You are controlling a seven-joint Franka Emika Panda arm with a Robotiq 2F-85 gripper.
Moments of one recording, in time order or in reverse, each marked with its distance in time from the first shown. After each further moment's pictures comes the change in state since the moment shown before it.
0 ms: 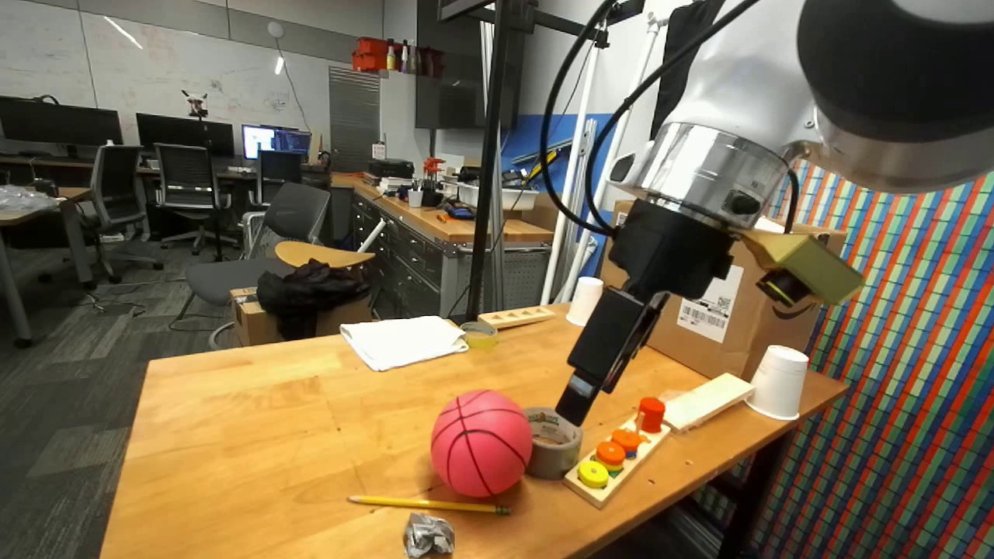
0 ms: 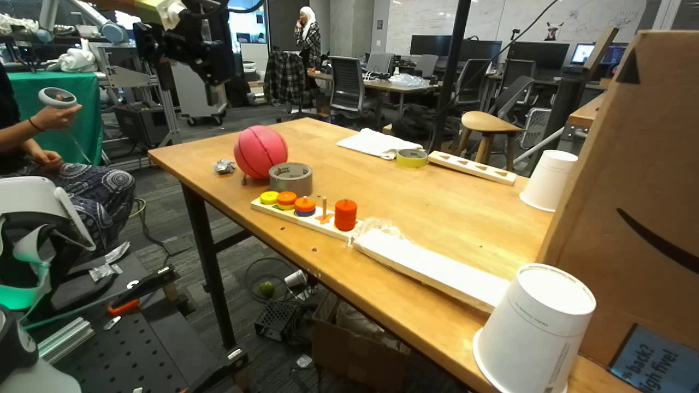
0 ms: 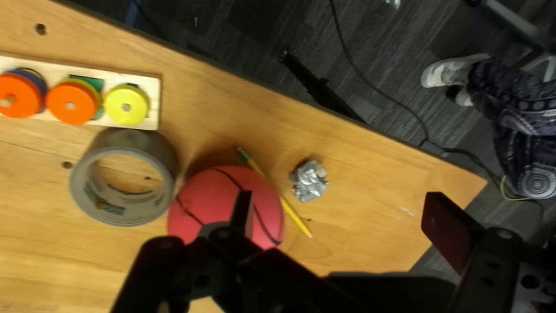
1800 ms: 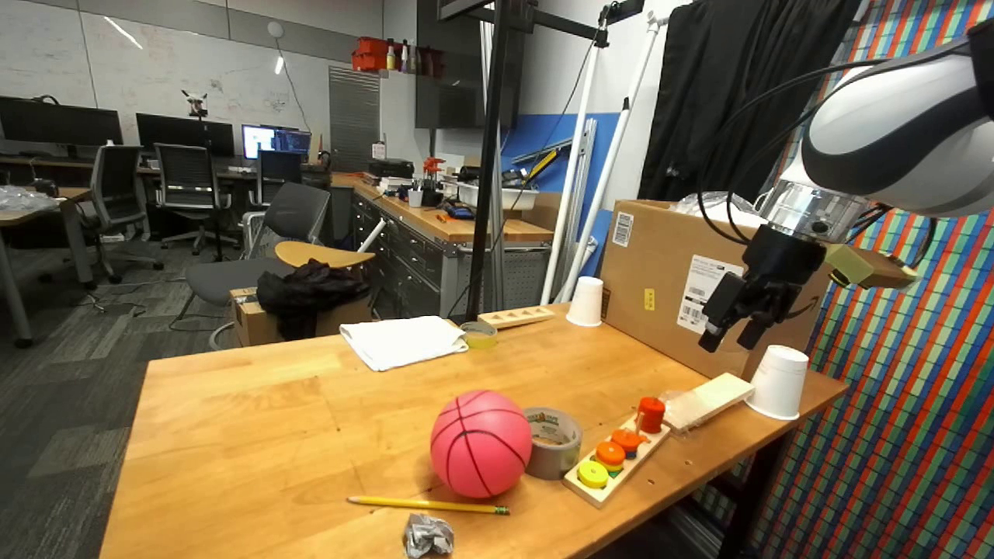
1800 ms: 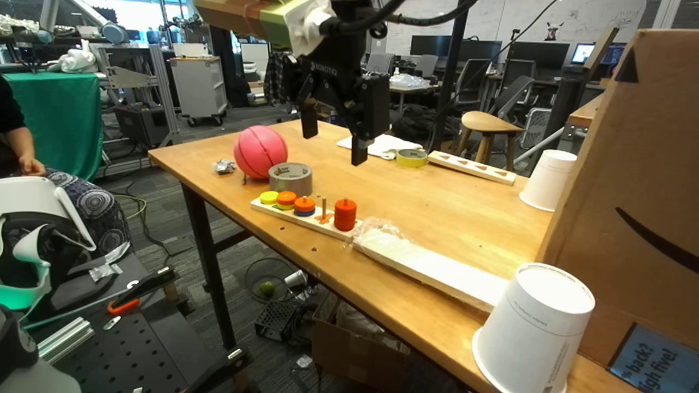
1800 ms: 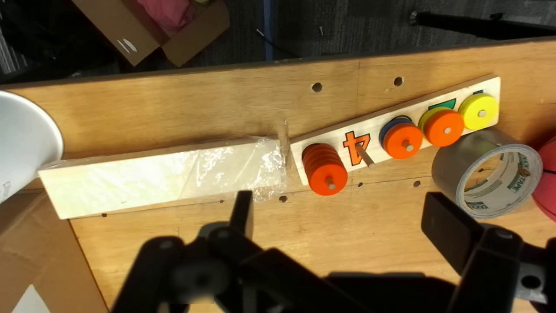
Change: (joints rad) arm -0.454 0.120 -0.336 0.055 -0.303 0.033 -0.075
